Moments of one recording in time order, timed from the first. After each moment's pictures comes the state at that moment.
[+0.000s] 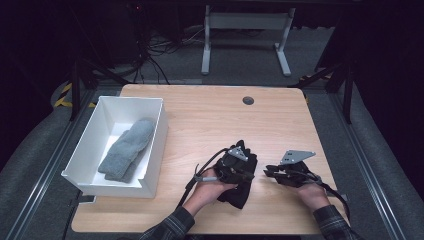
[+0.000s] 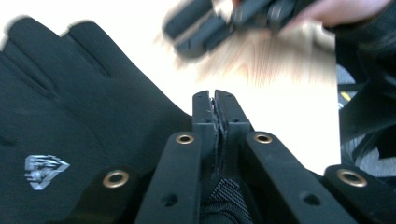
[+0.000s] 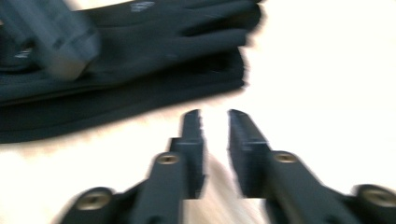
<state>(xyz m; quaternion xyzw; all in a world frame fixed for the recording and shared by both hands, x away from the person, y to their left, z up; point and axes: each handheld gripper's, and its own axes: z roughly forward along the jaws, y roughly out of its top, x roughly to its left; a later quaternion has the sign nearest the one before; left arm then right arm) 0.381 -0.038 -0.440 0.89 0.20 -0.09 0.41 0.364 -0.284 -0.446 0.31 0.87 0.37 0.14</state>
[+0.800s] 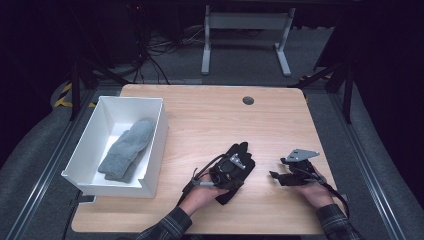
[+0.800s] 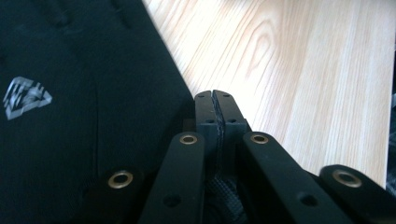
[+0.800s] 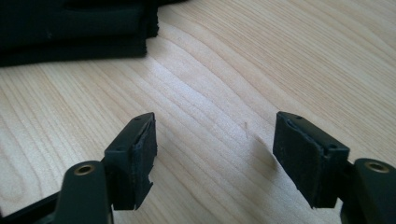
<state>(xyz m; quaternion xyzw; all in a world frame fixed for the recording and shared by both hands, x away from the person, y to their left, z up) 0.375 -0.018 -0.444 0.92 0.20 -0.05 0.32 0.373 -0.302 -0.460 0.36 0.86 0.33 0.18</state>
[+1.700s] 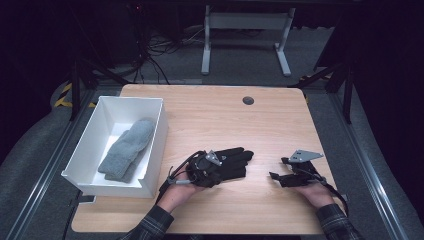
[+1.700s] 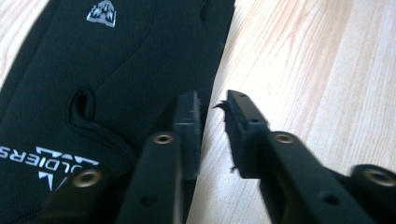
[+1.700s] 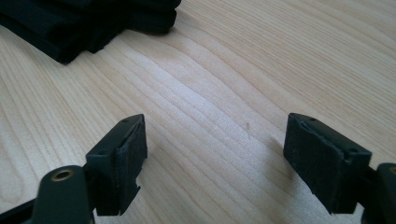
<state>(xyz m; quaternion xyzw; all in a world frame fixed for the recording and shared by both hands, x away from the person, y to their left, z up) 0.377 0.037 -0.436 0.92 0.22 -0.01 0.32 0.374 -0.310 -0.469 0.36 0.84 0.37 0.17</state>
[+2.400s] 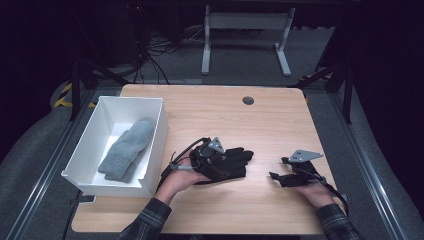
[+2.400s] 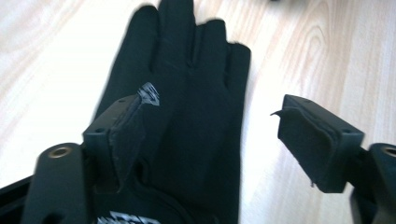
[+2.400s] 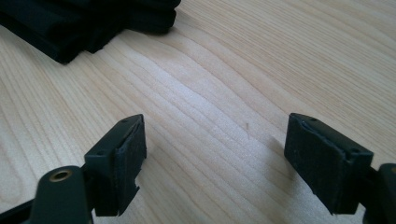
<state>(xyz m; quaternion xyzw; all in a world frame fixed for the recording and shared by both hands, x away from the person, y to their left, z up) 0.410 0.027 -0.411 0.93 0.18 0.02 0.33 0.374 -0.310 -0.469 0.36 0.84 0.37 0.17</state>
